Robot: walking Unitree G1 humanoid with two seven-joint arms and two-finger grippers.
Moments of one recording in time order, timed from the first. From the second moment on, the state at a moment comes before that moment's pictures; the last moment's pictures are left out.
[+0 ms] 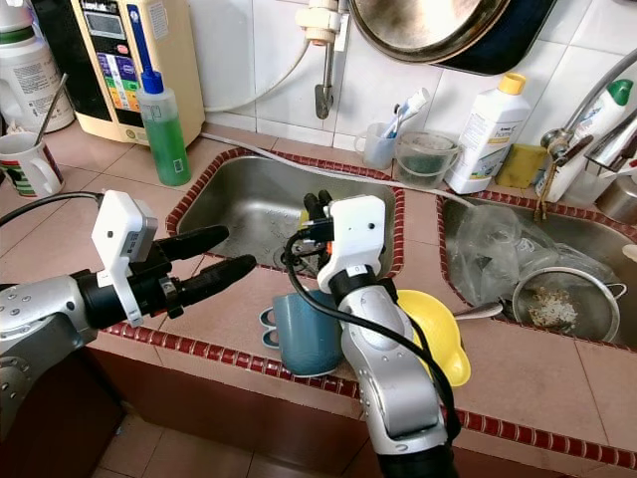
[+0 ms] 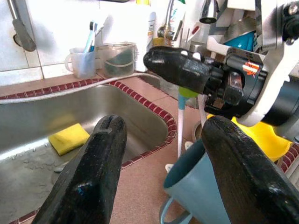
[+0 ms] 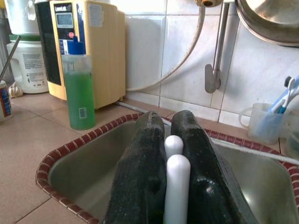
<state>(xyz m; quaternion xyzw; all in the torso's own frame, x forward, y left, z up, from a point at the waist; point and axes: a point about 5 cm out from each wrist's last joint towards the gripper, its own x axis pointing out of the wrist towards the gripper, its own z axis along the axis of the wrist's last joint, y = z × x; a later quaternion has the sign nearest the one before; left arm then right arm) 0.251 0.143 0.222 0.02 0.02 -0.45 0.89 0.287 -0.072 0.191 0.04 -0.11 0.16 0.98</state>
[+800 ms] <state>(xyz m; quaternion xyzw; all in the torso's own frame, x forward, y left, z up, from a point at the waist) 0.250 0.142 0.221 0.01 0.03 -0.45 0.89 0.287 -0.075 0.191 0.02 -0.12 0.15 0.98</state>
